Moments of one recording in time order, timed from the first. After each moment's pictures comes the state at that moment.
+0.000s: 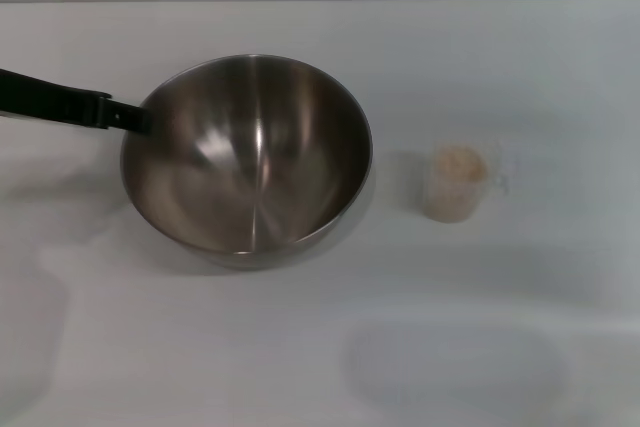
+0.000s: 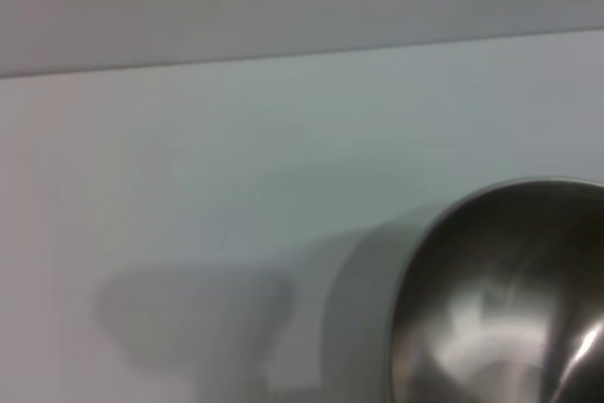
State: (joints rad) left arm -0.40 -2.07 -1.88 -1.66 2.59 -1.48 0.22; right arm 0.52 2.07 0.86 0.19 -1.86 -1.83 -0.07
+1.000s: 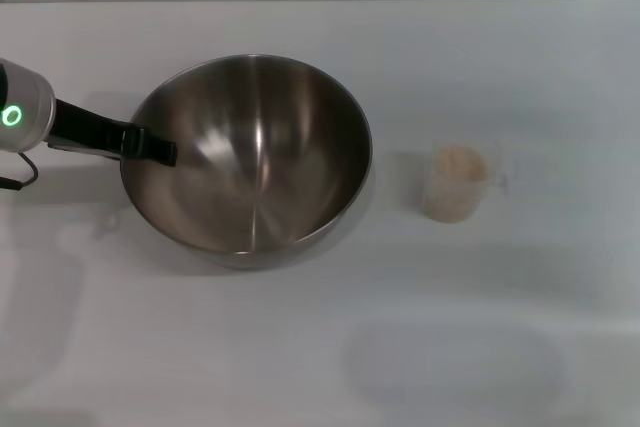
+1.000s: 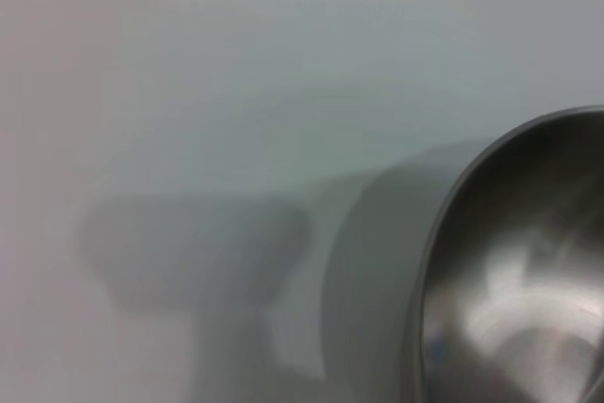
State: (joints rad) left arm -0.50 -2.06 -1.83 -1.36 2.61 -1.34 0.23; right arm 0.52 2.07 0.86 0.19 -1.87 -1.82 -0.07
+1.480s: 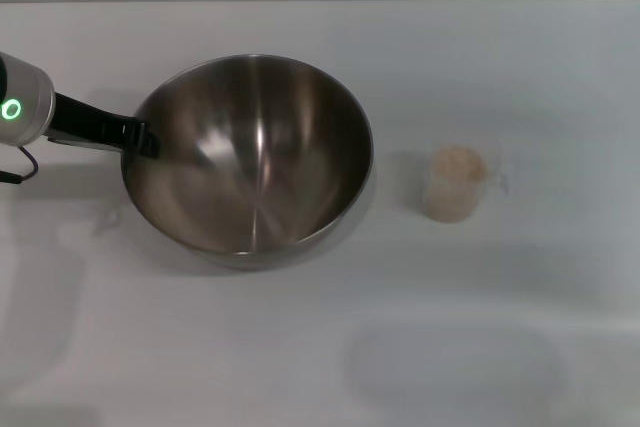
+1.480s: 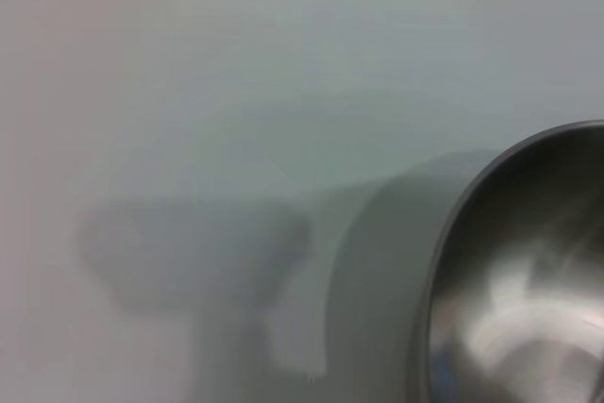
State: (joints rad) left arm -0.51 -2.06 -1.84 -1.35 2.61 -1.34 0.23; right arm 0.52 2.07 0.86 0.19 -1.87 -1.82 -0.07
